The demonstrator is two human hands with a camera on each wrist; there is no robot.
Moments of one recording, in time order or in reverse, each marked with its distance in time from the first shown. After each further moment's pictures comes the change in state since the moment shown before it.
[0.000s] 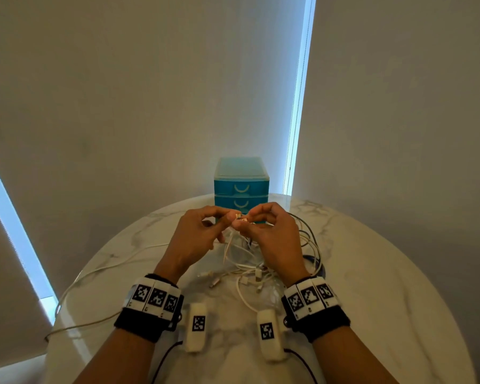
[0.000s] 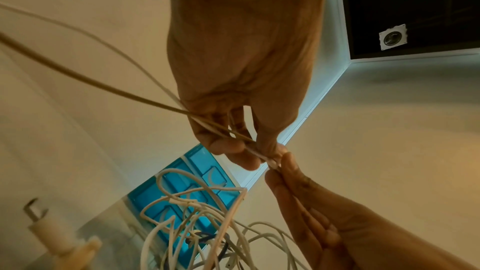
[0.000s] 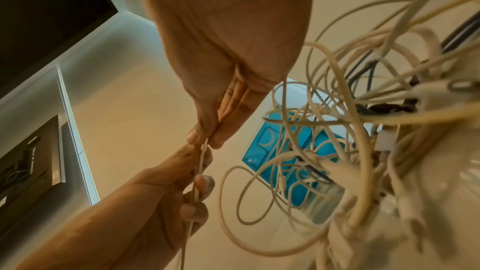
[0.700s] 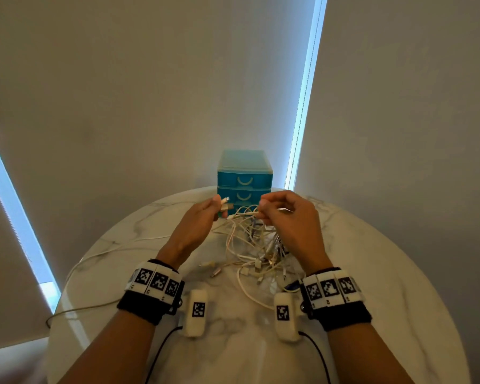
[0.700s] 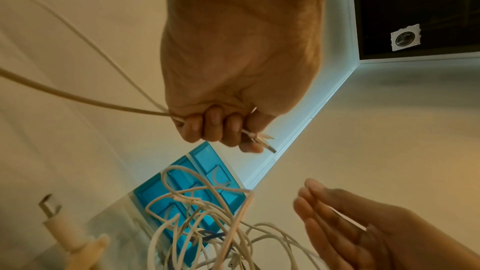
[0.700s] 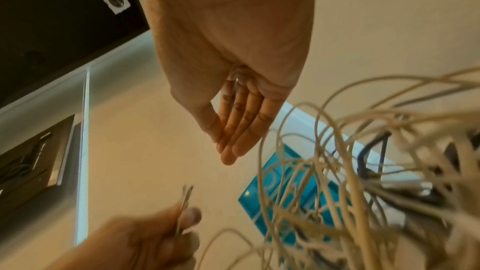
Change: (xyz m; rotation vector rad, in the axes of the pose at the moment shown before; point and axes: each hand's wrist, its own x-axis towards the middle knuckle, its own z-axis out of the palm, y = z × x) left_hand 0.003 -0.003 0.000 0.067 0.005 -0.221; right_hand 0.001 -0.023 -0.025 -0.031 0.002 -0.010
